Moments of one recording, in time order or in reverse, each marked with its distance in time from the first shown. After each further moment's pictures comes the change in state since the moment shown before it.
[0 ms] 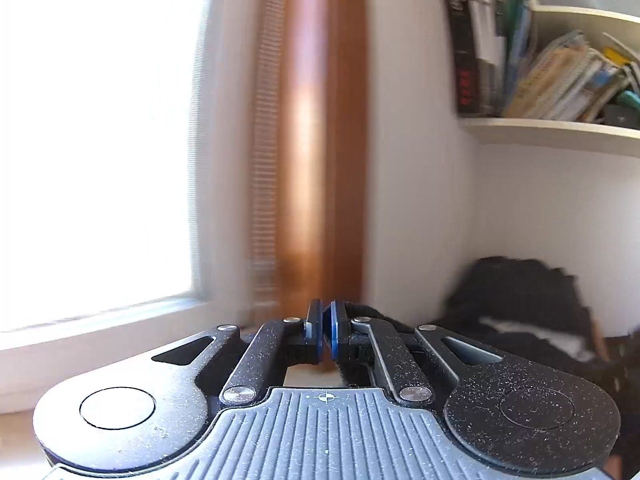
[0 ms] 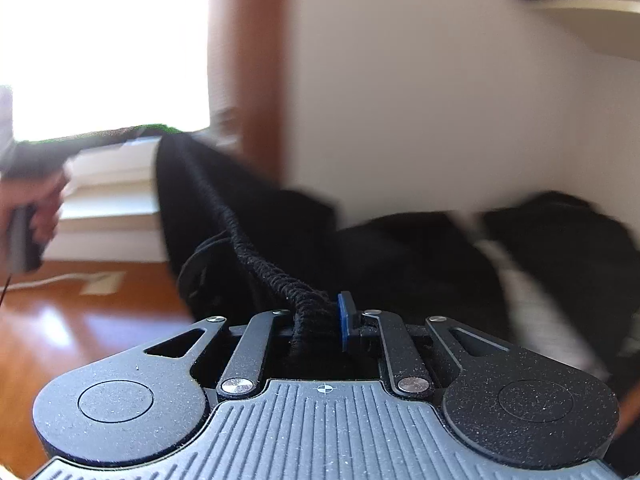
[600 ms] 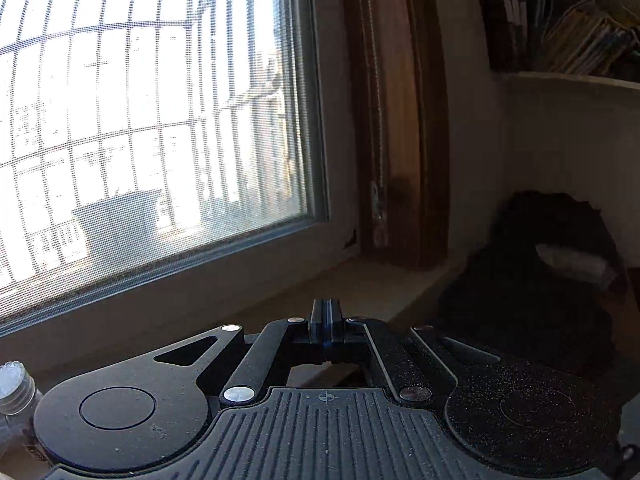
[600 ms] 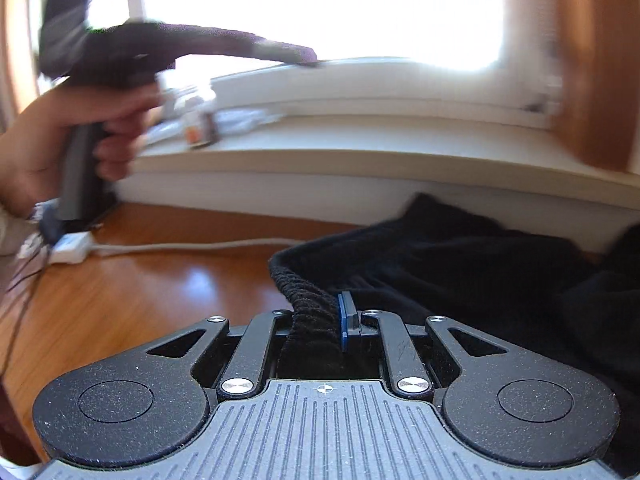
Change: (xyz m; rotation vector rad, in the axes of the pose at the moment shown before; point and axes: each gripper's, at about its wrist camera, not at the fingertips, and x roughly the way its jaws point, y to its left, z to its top) left arm -0.081 0.070 -0.032 0.067 0.135 0.028; right arm 0.108 0.227 -0.013 -0.110 0.091 0.436
